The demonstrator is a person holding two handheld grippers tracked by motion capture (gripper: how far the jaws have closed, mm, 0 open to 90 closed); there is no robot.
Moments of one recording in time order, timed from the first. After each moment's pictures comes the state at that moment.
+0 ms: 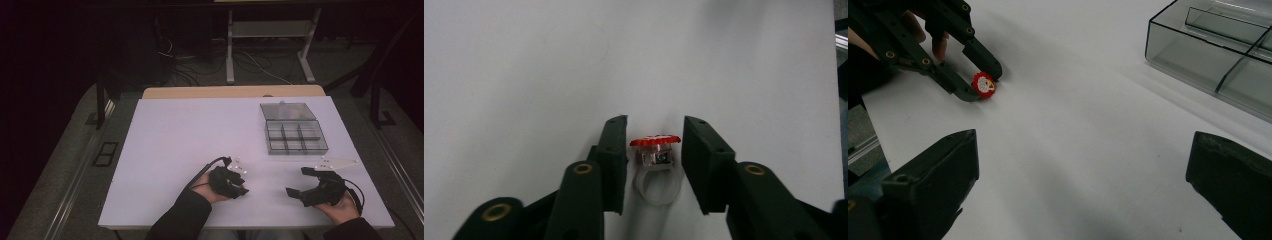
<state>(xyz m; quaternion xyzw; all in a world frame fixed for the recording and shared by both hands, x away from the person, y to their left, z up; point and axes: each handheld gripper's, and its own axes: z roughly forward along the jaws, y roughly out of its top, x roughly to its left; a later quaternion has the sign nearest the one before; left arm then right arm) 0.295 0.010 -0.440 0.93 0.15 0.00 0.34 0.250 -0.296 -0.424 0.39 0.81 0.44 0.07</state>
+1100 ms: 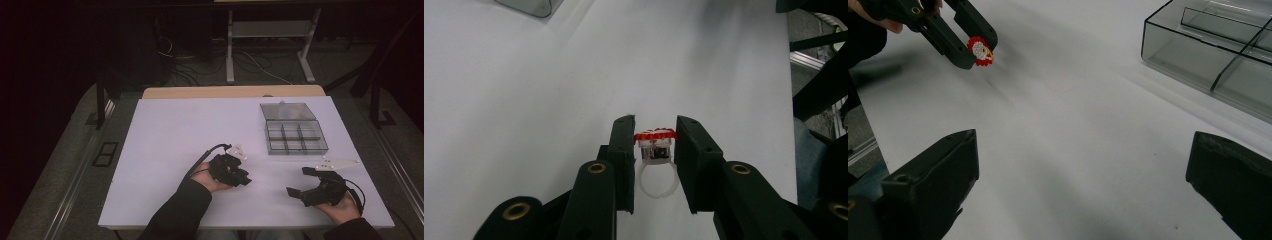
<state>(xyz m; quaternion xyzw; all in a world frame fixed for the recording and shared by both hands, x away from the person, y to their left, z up) 0.317 0.006 -0.409 0.92 0.15 -0.04 0.36 0.250 -0.298 -0.424 0.39 0.81 0.44 0.07</state>
